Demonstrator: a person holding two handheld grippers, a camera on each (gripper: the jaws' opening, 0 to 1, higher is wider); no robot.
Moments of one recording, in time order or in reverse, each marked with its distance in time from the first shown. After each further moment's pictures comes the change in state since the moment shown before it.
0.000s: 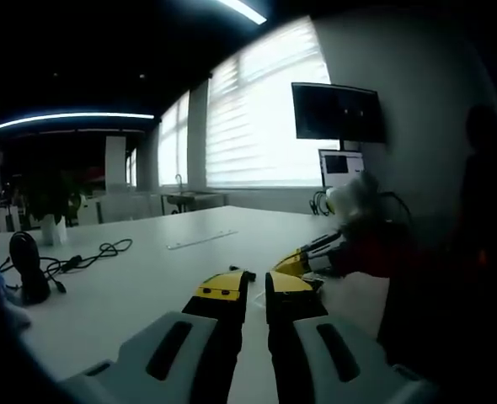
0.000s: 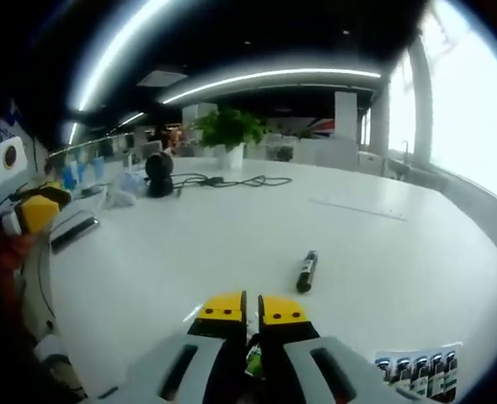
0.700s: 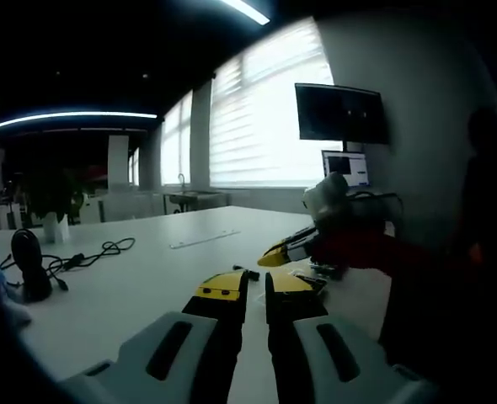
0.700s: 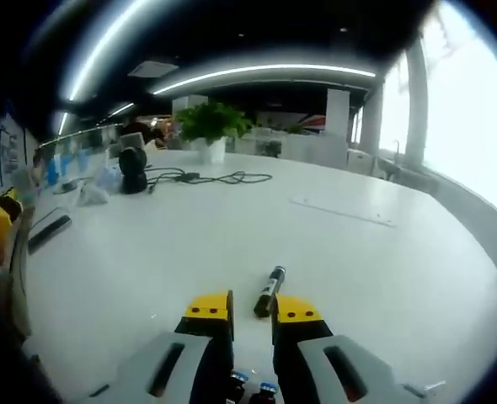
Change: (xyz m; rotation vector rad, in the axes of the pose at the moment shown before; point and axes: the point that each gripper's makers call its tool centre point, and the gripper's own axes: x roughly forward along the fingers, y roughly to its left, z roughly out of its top) left arm -0.002 0.006 -0.001 -0.012 -0.002 0.014; right arm 0.041 -0.046 0.009 -0.021 0.047 -0.061
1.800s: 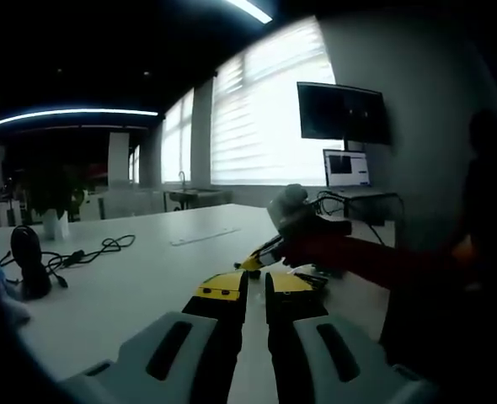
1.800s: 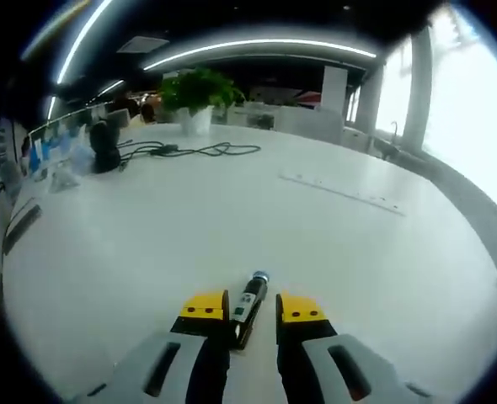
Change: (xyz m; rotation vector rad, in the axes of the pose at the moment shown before) left arm 0.001 0.003 -0.004 -0.010 0.009 -0.003; right arm 0.060 -0.021 -0.014 -0.008 0.136 -0.046
